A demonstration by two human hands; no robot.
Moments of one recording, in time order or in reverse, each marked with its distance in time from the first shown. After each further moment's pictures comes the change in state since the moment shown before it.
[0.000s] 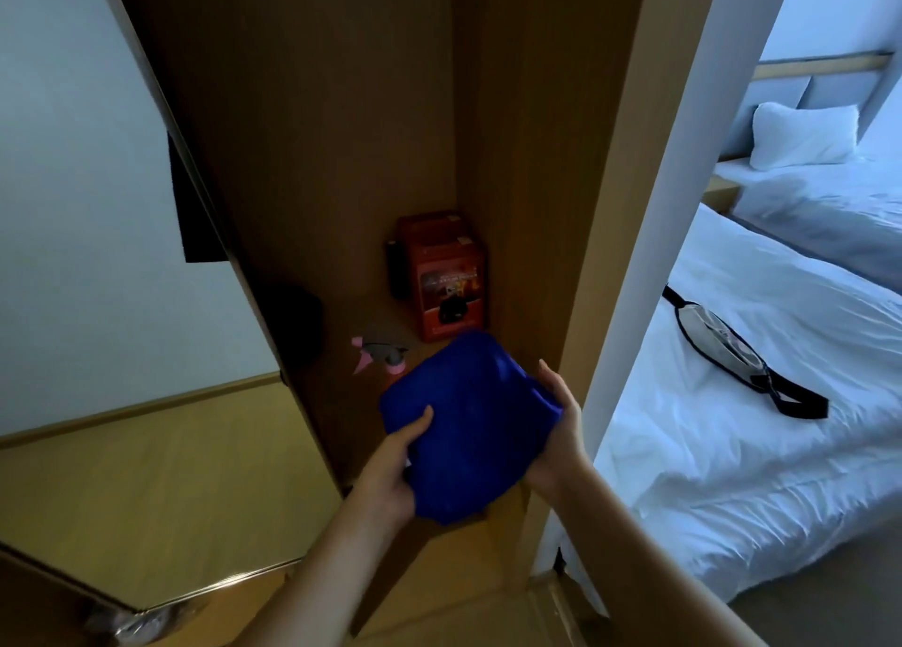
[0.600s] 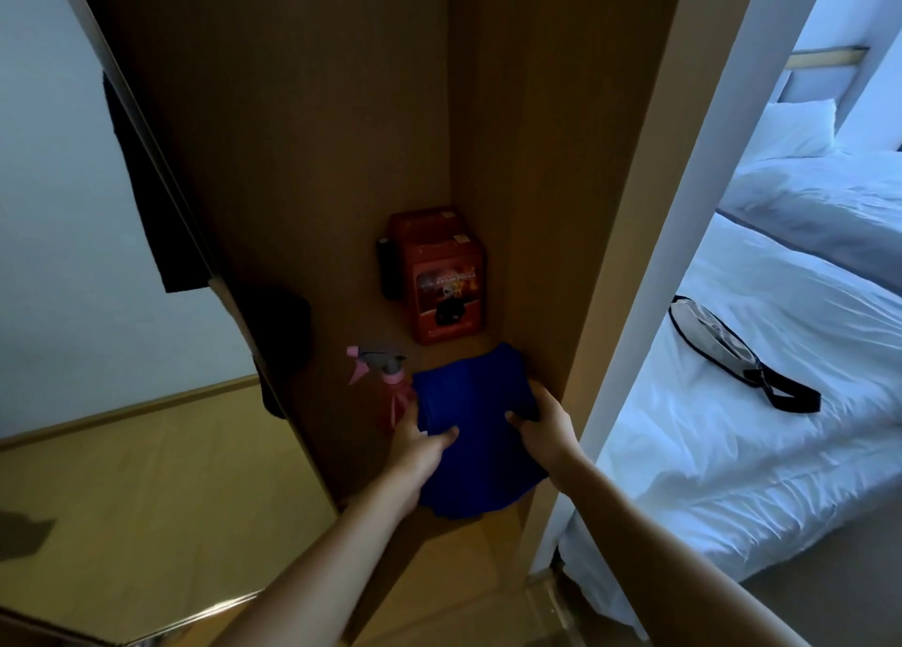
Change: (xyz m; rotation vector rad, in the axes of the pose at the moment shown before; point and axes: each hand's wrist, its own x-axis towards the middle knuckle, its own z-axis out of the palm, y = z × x) left_hand 0.074 0.005 -0.002 0.743 0.130 0.288; right_hand 0.054 0.003 -0.017 -1.084 0.175 -0.292
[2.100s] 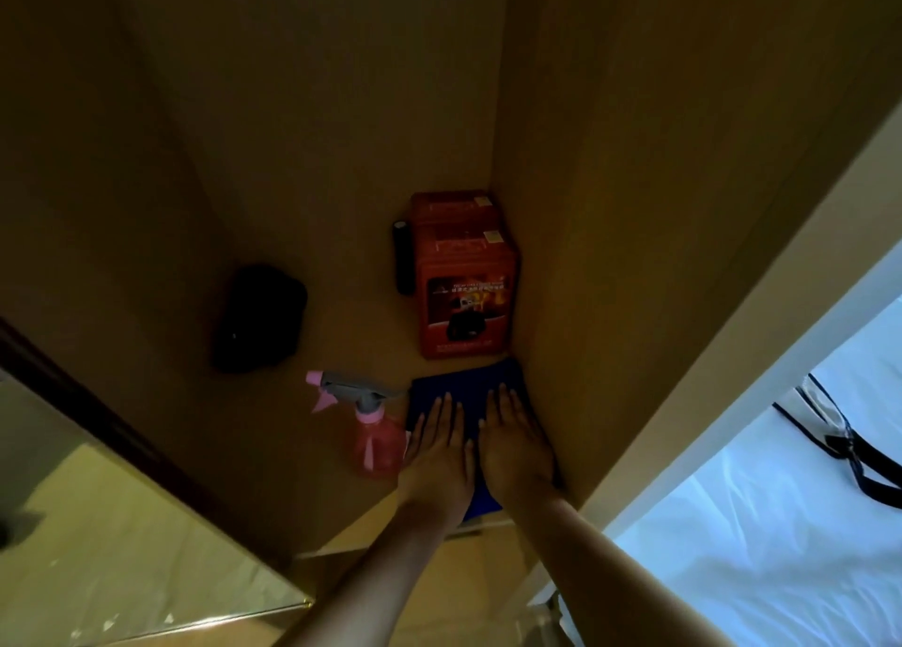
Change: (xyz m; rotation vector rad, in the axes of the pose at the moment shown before) left_hand 0.129 -0.058 0.058 1.113 0.248 0.425; right_hand 0.149 0.056 0.064 -1.282 -0.124 -0.333
